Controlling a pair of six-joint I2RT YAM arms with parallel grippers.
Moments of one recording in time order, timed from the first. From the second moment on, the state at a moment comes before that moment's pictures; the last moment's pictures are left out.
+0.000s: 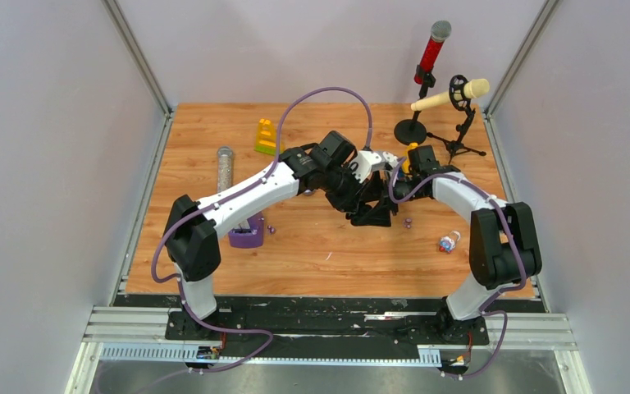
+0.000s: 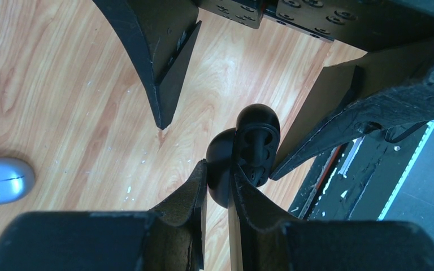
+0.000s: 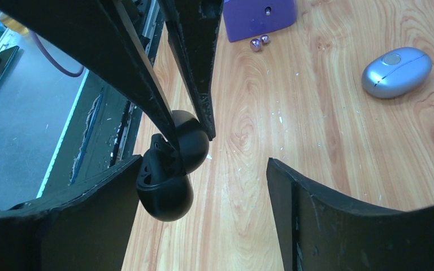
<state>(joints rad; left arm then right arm) -0.86 1.82 1.66 -0.74 0.35 0.06 0.20 1.65 1.03 -0.54 -1.38 -0.83</state>
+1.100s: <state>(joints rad) -0.86 1.82 1.66 -0.72 0.37 0.06 0.17 1.68 1.13 -0.83 -1.39 -1.09</state>
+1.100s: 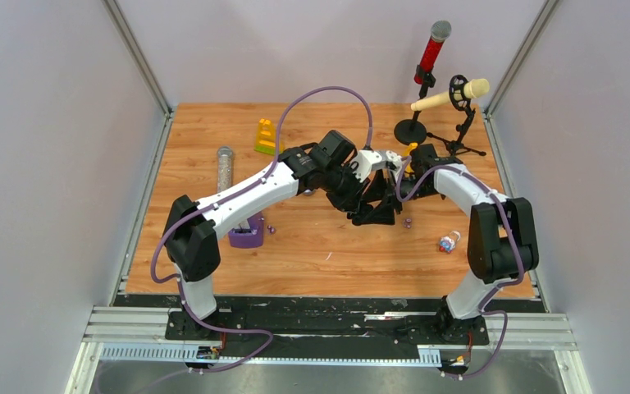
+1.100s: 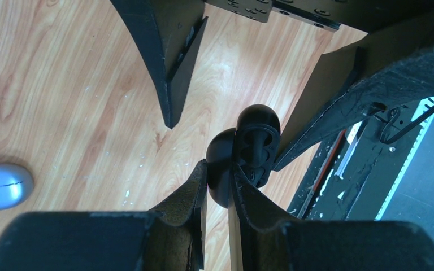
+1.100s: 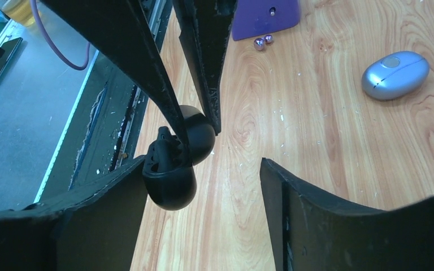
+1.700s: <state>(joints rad) -0.85 1.82 1.66 -0.71 0.34 0.07 0.17 1.74 1.19 -0.99 -1.41 -1.14</state>
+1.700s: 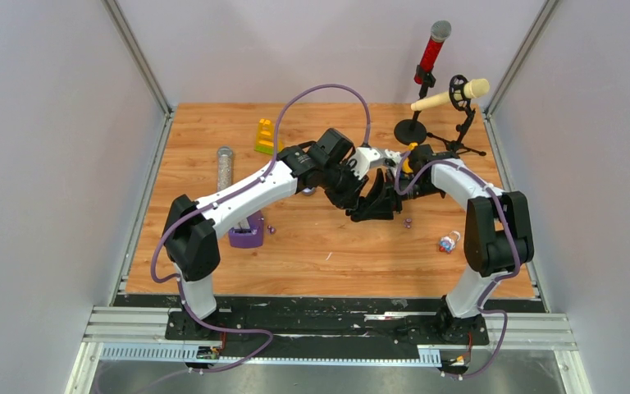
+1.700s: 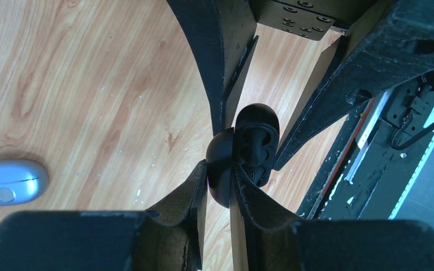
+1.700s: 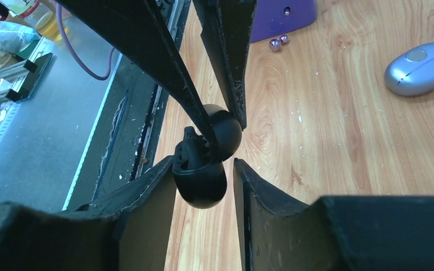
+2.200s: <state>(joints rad) -0.86 1.82 1.66 -0.73 0.40 0.07 0.16 1.82 1.29 -1.29 -1.48 -1.49</state>
